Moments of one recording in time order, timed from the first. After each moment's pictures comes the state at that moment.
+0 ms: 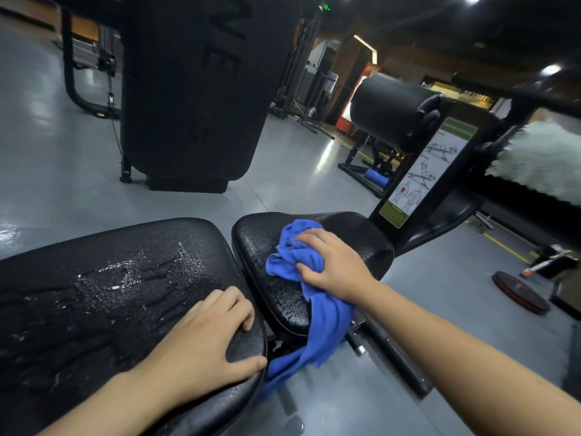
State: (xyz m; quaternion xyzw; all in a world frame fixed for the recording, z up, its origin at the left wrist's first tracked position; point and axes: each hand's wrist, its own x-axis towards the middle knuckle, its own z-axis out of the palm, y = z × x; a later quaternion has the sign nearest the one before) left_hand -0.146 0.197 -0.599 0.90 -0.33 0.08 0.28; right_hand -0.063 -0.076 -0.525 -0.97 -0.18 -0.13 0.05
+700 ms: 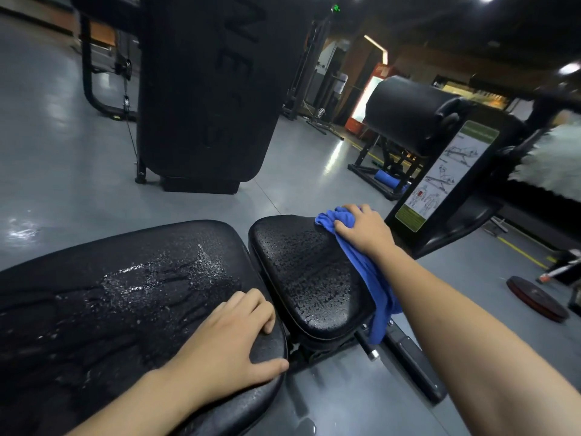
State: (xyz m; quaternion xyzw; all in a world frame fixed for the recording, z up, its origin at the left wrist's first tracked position) left_hand -0.144 0.197 -0.597 0.90 -0.33 0.08 0.28; right_hand 0.025 -0.114 -0.499 -0.99 0.03 -0.12 0.02
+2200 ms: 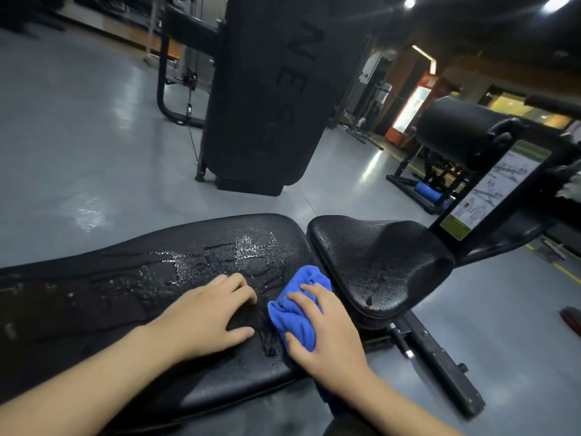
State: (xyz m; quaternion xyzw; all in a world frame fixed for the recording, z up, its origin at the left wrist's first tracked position) left_hand -0.187 0.332 -0.600 0.95 -0.27 0.03 0.17; right_hand -0.201 0.079 -0.604 -0.95 -0.21 -0.16 0.14
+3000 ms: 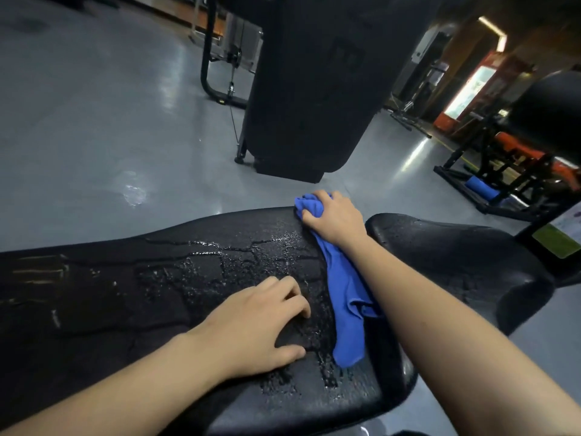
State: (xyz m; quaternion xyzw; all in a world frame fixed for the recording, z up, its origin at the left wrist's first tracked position) left_hand -0.173 0.343 -0.615 0.93 -0.29 0.07 0.23; right_hand 0.042 0.174 -0.581 -0.99 -0.12 -0.09 0.05
